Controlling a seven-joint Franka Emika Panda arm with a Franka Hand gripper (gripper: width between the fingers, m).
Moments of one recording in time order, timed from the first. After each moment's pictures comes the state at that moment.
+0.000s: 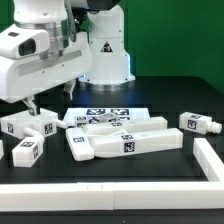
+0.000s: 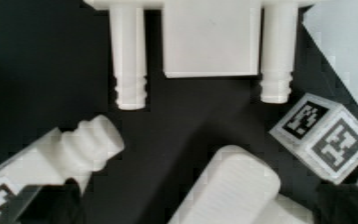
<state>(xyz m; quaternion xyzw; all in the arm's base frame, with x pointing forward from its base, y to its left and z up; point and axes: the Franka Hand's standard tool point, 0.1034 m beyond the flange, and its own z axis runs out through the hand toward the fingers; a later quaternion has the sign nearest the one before) 0.450 -0.127 0.068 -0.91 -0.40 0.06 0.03</state>
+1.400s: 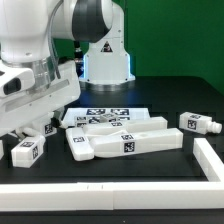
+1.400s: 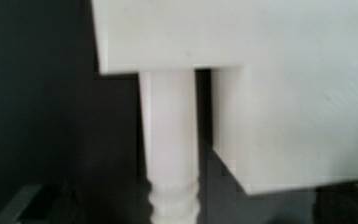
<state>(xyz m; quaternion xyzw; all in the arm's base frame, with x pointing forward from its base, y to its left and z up) 0.448 -0.157 0.008 -0.92 -0.39 0.07 0.04</state>
